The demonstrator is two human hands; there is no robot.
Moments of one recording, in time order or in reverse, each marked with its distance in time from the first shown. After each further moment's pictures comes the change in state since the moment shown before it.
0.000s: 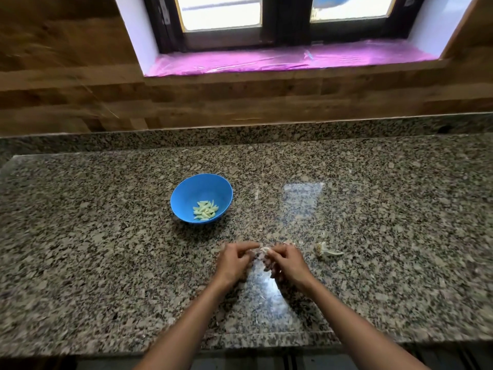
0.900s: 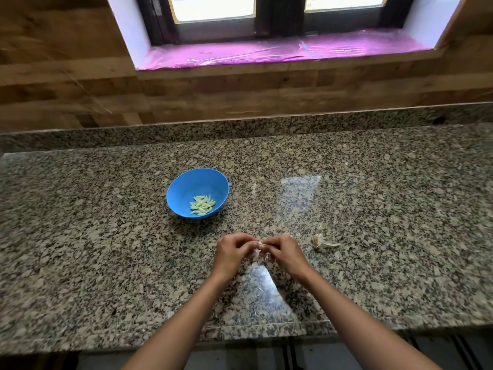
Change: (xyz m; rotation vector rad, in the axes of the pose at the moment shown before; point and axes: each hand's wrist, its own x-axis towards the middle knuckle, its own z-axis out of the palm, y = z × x) left_hand -0.006 0.009 0.001 -0.073 0.057 0.088; right_hand -0.013 -0.021 -0.003 -0.176 -0.024 -0.086
